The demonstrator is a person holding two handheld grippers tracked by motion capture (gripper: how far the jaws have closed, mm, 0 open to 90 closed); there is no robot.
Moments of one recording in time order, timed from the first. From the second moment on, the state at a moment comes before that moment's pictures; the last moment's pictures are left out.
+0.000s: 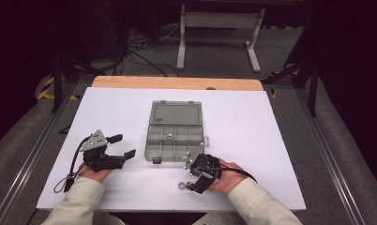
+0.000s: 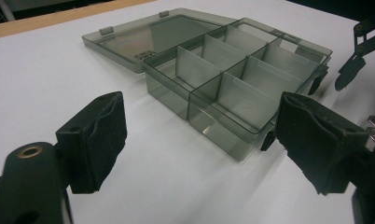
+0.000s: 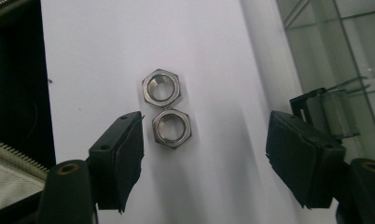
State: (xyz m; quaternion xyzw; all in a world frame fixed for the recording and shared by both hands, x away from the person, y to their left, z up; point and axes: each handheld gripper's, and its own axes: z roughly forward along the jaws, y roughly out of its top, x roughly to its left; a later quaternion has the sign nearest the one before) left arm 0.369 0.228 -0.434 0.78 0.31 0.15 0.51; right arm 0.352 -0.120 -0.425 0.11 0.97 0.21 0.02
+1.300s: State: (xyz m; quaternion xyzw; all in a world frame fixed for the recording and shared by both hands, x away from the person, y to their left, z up) left arm 0.369 0.229 -0.435 0.78 0.31 0.15 0.51; right arm 0.348 -0.117 -0.408 0.08 0.97 0.23 0.02
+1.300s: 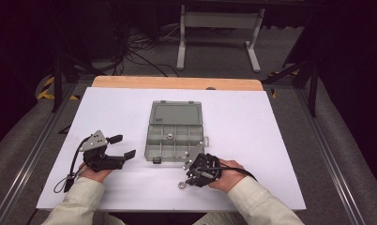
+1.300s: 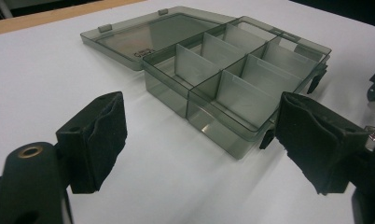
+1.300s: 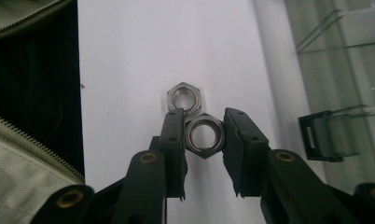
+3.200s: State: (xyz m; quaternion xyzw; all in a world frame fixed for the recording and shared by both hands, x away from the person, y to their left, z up) left arm 0.369 0.230 -0.436 0.79 0.32 0.14 0.51; right arm 0.450 -0.093 -0.340 0.13 0.94 0.29 0.09
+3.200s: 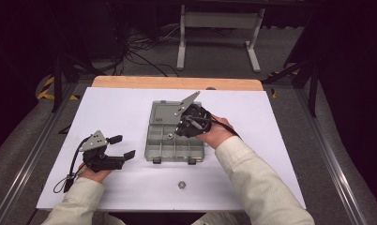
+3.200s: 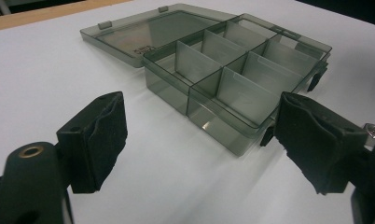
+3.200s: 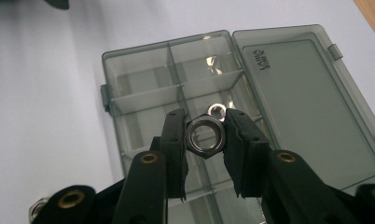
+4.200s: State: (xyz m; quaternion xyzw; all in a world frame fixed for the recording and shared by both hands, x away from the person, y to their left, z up) left arm 0.363 0.238 -0.438 0.78 0.32 0.15 0.51; right arm 0.500 -0.076 -0.367 0.17 0.94 0.27 0.08
